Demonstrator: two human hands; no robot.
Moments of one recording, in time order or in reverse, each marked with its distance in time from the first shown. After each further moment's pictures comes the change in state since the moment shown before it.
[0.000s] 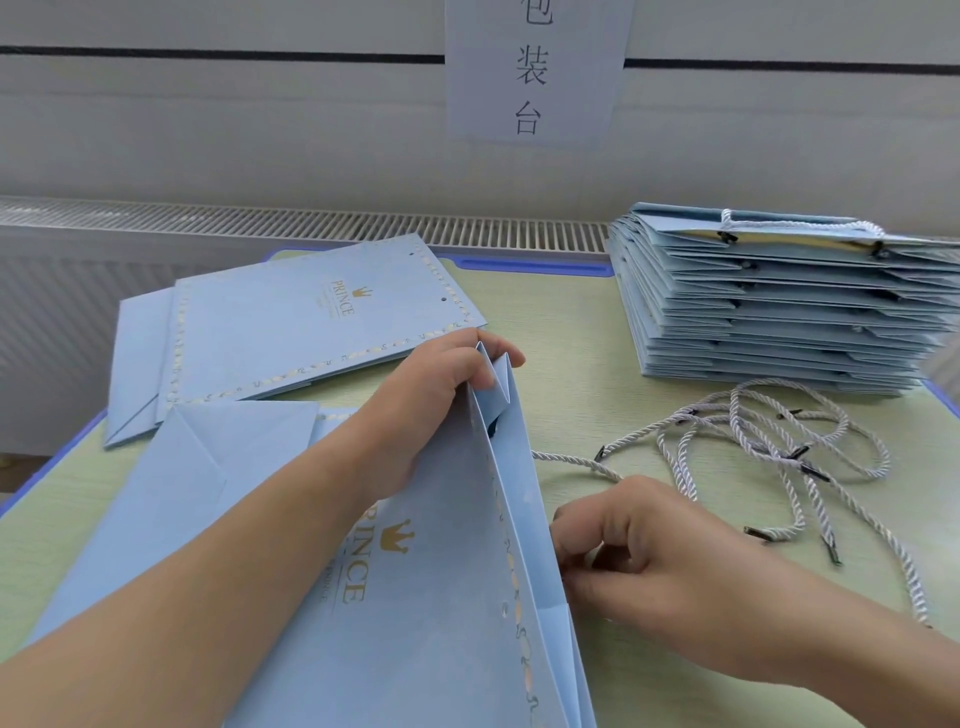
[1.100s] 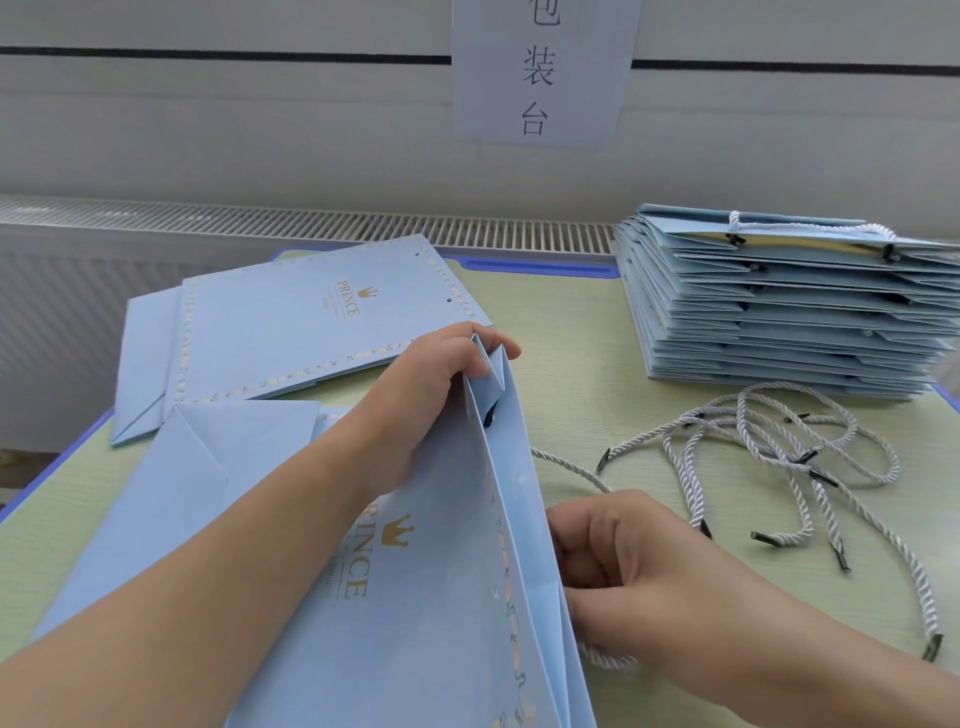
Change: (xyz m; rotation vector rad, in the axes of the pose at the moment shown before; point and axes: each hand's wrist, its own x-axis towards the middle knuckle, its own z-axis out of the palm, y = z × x) left_hand 0.003 -0.002 -0.006 -0.034 0.018 0.008; right_hand 0.009 0.014 0.023 0.443 0.001 0.105
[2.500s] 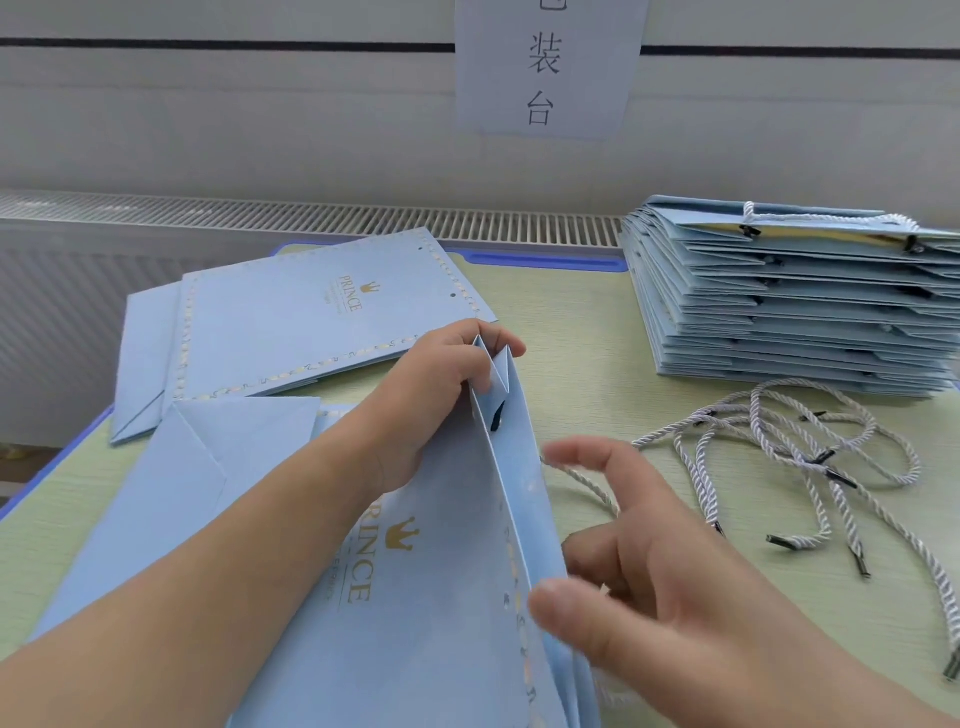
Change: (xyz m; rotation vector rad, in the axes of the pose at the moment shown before) left_hand 0.007 -0.004 0.000 -0.008 -0.004 -0.004; right_hand -0.016 -0.016 0.008 -0.081 0.153 -0.117
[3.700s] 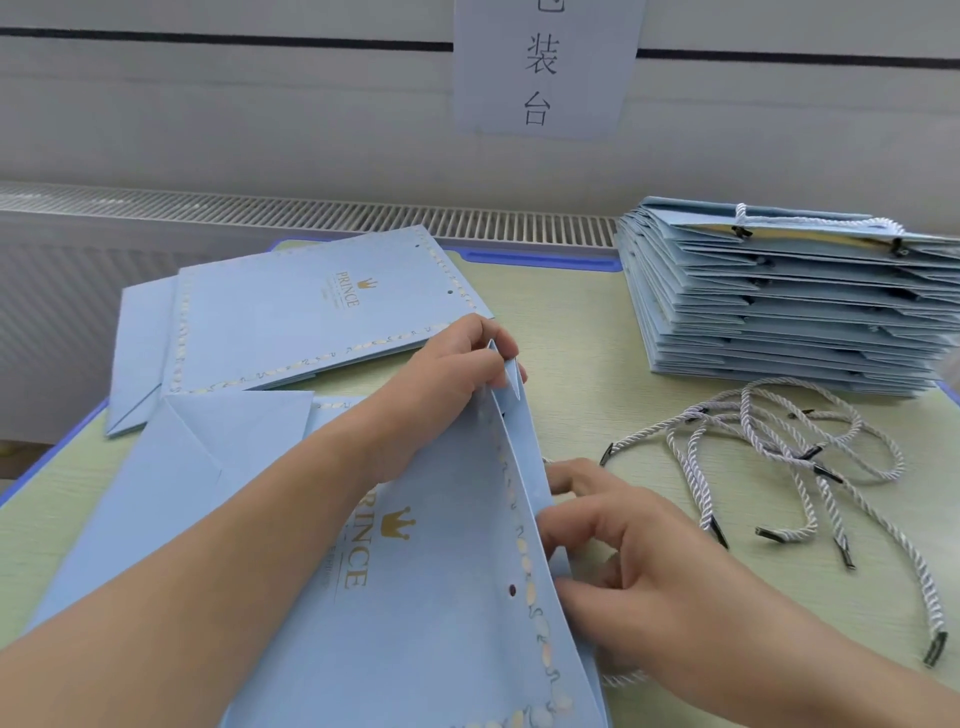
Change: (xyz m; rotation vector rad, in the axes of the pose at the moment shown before) left_hand 0.007 -0.005 -0.001 0.130 -0.047 0.045; right_hand 0.010 0.004 -0.003 -0.241 -0.025 -0.013
